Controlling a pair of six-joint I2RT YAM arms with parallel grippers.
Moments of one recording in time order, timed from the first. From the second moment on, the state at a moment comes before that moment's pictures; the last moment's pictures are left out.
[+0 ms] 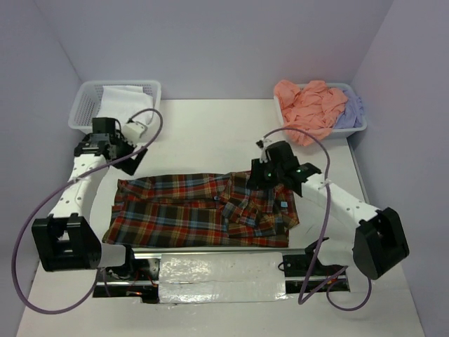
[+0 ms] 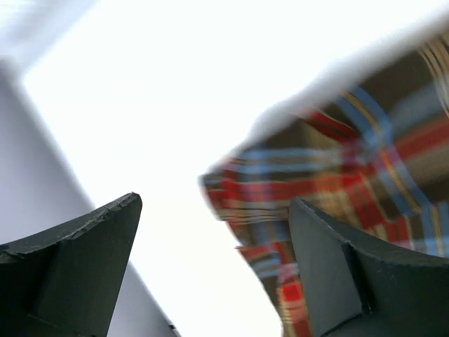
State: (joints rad) left arm 0.07 1.35 1.10 -0.73 0.07 0.58; right arm 0.51 1.28 0.81 -0.39 -0.24 0.36
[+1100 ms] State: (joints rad) left arm 0.18 1.55 1.04 -0.72 0.05 0.60; right arm 0.26 1.45 0.97 -0.47 -0.27 0.39
